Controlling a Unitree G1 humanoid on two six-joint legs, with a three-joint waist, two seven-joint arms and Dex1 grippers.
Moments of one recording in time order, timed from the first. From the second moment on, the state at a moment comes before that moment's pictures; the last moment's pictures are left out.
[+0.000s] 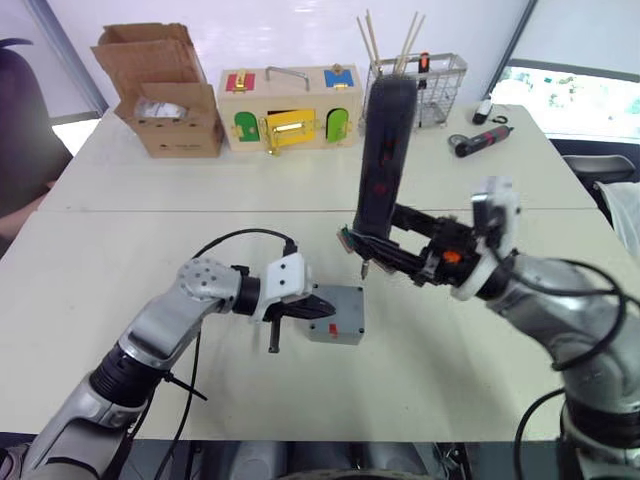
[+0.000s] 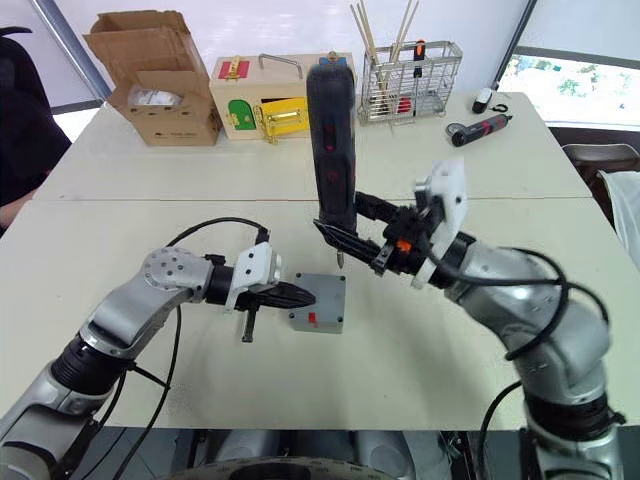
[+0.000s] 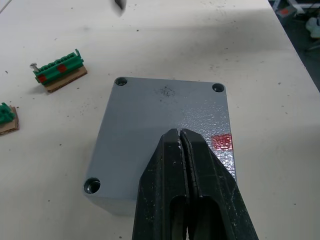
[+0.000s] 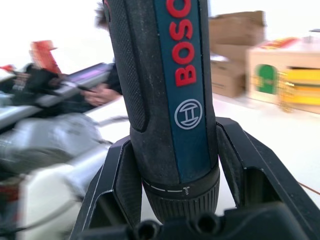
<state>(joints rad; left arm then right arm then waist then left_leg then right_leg) -0.42 0.62 -0.36 -0.28 -0.30 0.47 -1.10 -0.39 -0.66 -0.18 -0.73 1.07 0.85 0.42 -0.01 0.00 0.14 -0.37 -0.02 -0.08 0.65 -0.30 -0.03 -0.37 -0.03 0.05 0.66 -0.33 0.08</state>
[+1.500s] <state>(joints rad) -0.45 0.79 -0.29 -0.44 -0.42 0.63 -1.17 -0.67 -1.14 0.14 0.18 0.86 1.55 0.54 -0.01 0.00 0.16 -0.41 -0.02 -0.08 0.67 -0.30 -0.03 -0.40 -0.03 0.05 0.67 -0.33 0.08</state>
